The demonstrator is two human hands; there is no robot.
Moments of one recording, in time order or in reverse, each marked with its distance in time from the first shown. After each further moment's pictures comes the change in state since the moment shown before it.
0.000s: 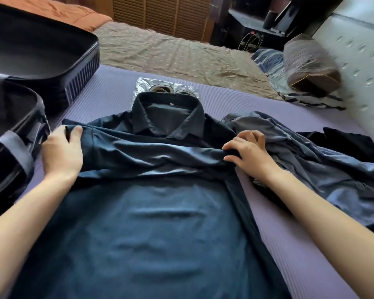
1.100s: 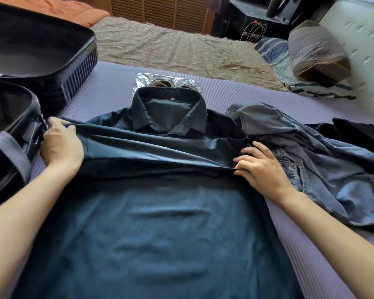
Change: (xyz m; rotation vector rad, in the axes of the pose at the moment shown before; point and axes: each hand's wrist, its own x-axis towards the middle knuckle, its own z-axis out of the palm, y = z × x) left_hand 0.029 -0.013 0.024 0.232 0.038 -0.075; right_hand -0.046 0.010 0.027 -0.140 0.079 -0.169
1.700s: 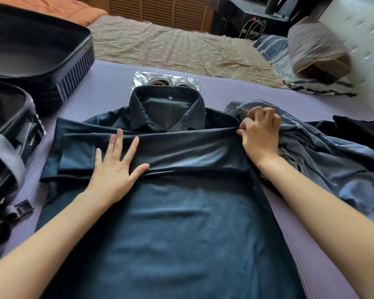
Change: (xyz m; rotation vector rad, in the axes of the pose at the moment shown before) left_hand -0.075 0.009 0.038 0.390 -0.544 0.581; right_hand 0.070 0.015 -0.004 -0.193 0.089 0.471
